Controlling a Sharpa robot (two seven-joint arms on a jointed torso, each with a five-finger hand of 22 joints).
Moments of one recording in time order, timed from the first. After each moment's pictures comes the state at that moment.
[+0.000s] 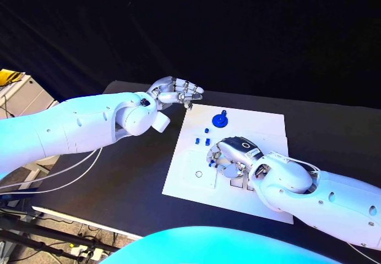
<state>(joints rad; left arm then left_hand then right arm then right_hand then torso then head) 1.18 -0.85 -0.01 1.39 -0.23 -0.11 0.28 1.39 -0.22 0.61 0.05 0.21 0.86 0.21 0.25 0.32 0.94 0.14 0.40 0.21 1.04 0.07 1.16 0.50 0.18 0.86 0.16 0.95 0.83 1.05 -0.65 -0.14 1.63 -1.70 -0.39 -0.15 1.41 -0.17 0.64 0.03 0.06 1.10 0.12 0.24 0.41 1.28 0.08 0.06 0.08 1.46 -0.02 1.43 1.31 0.10 1.38 0.07 1.21 1.13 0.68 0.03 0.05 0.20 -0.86</state>
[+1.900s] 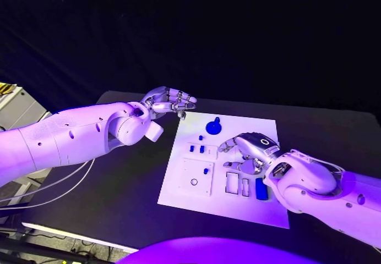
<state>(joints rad) 1.18 -0.85 -0.01 1.38 -0.25 -0.10 0.27 1.39 -0.22 0.61 0.05 0.21 0.86 0.21 0.25 0.32 0.93 0.14 0.40 0.21 1.04 0.07 1.16 0.50 0.18 0.87 0.16 0.95 0.82 1.11 -0.80 -0.12 1.72 -1.69 -0.44 -0.20 1.55 -0.20 0.23 0.28 0.06 0.97 0.12 0.10 0.35 1.01 0.10 0.18 0.07 1.46 0.02 1.40 1.23 0.14 1.32 0.12 1.03 1.00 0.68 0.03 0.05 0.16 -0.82</state>
